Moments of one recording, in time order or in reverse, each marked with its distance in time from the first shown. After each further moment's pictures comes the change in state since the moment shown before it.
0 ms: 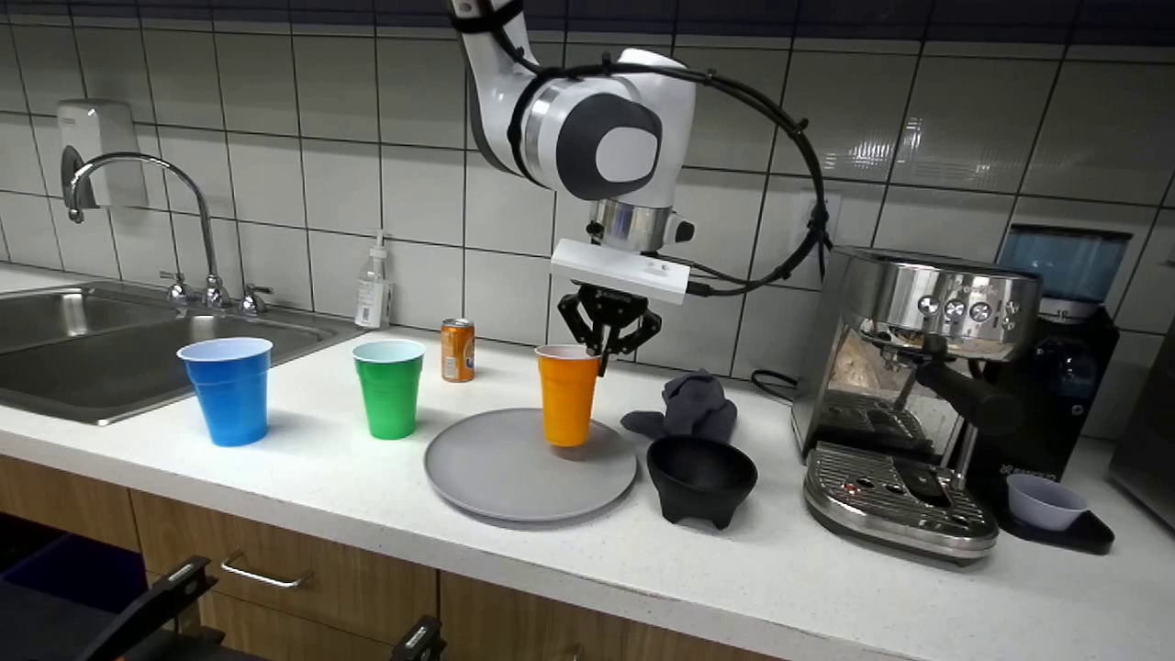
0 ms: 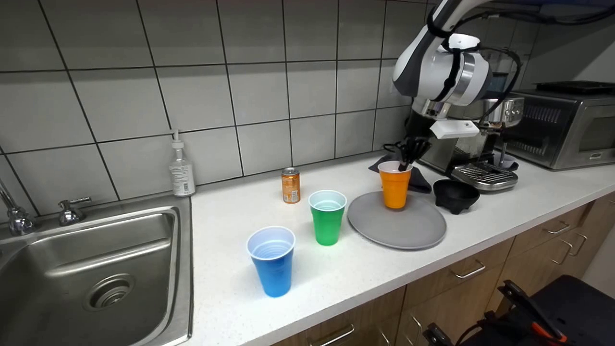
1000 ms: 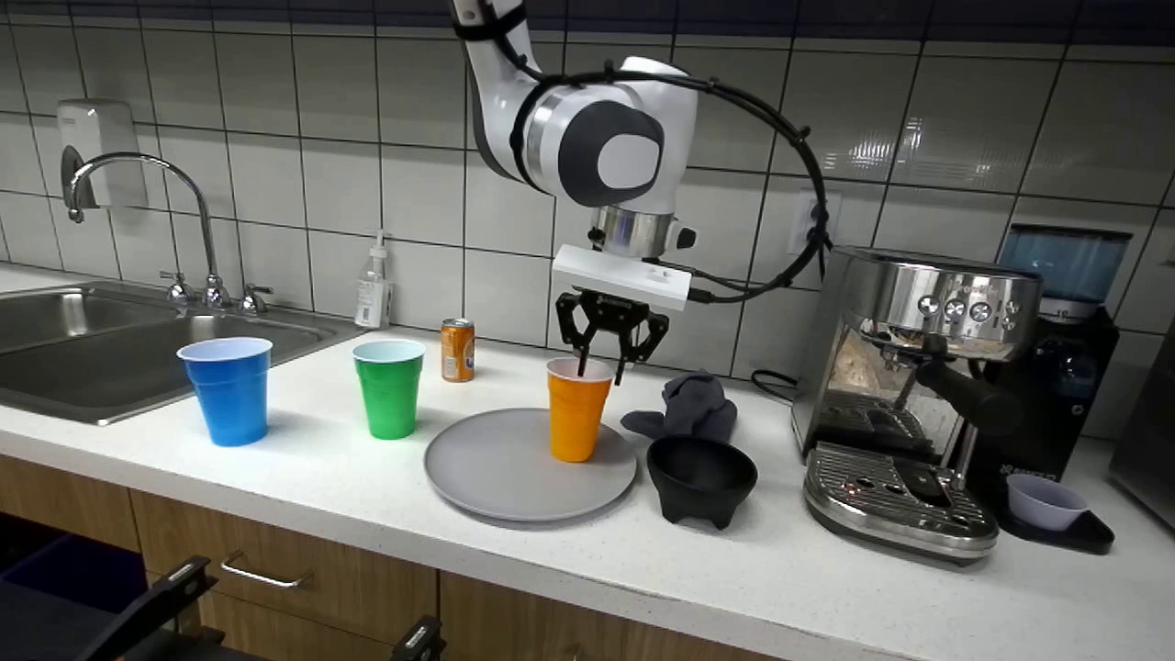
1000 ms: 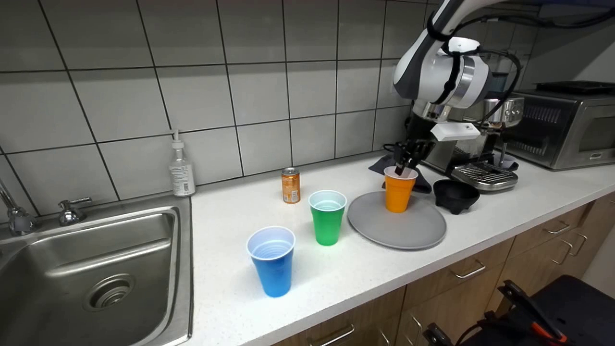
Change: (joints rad) arm 0.002 0.013 -0.006 0.003 0.000 0.000 0.000
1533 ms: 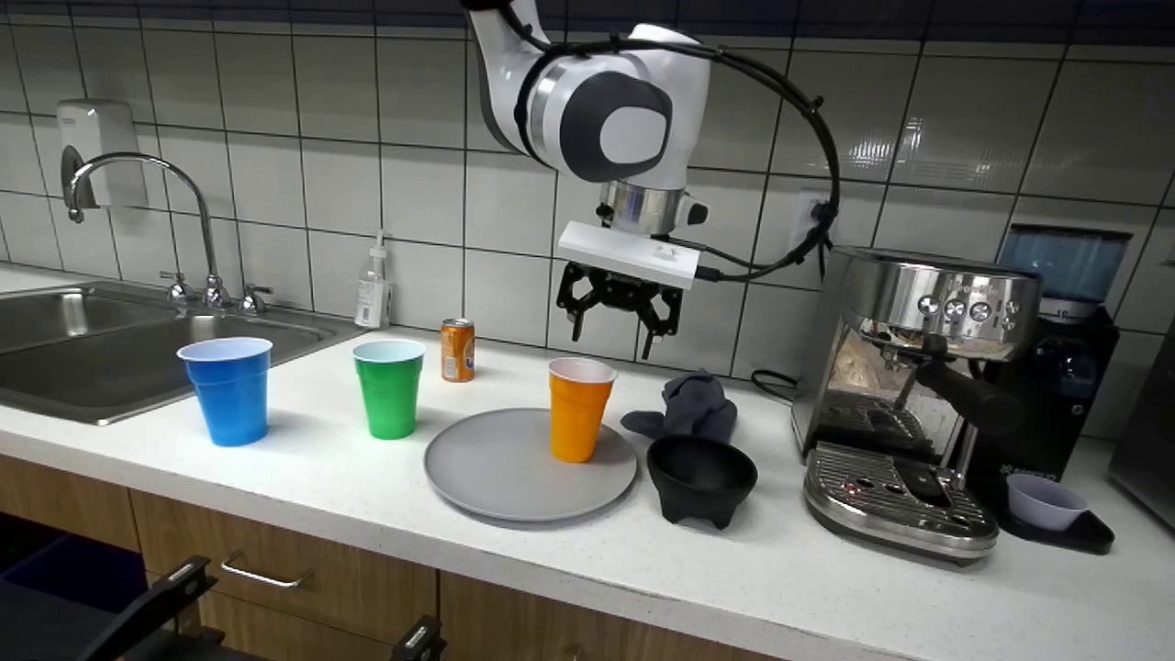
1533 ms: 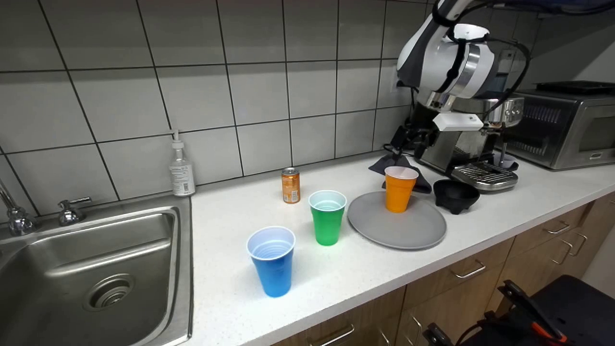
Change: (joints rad) arm 0.000 -0.050 -0.009 0.000 0.063 0.001 -0.021
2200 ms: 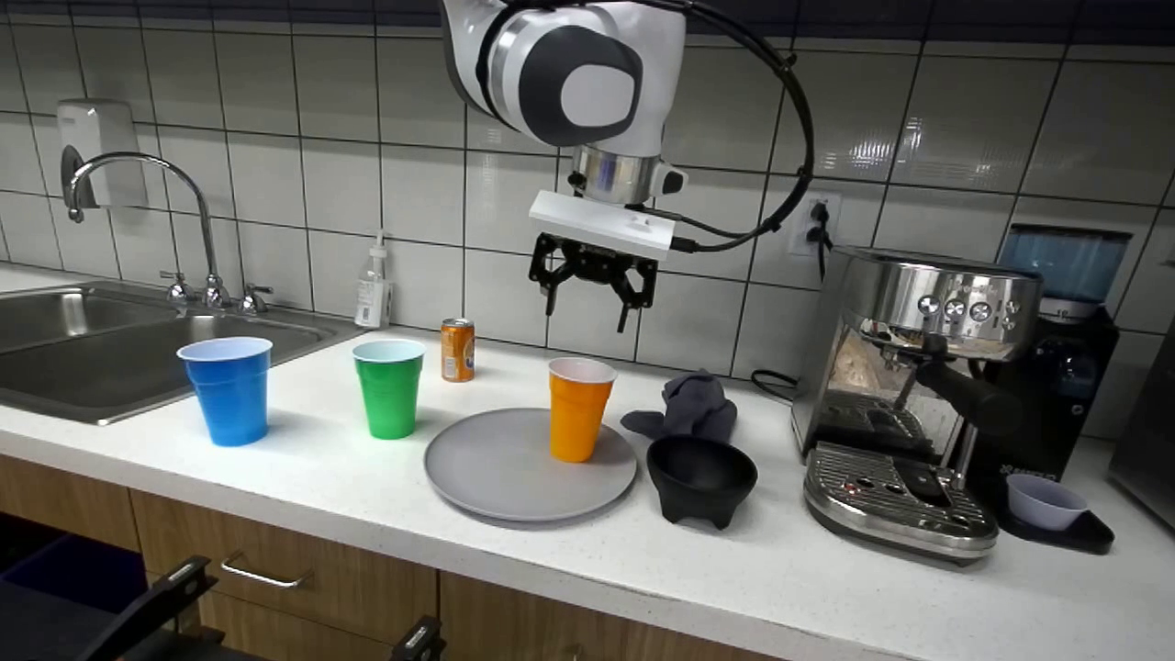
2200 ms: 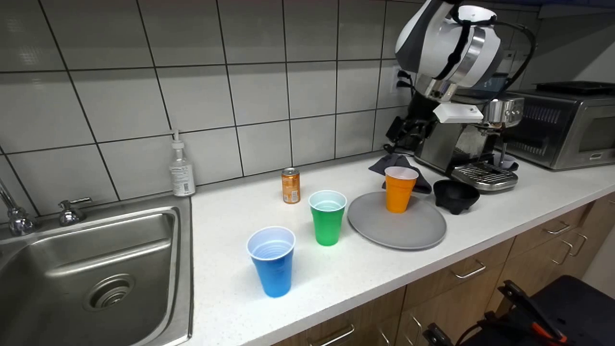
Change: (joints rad) arm 0.058 -0.119 -0.007 -0.087 0.075 0.001 -0.069
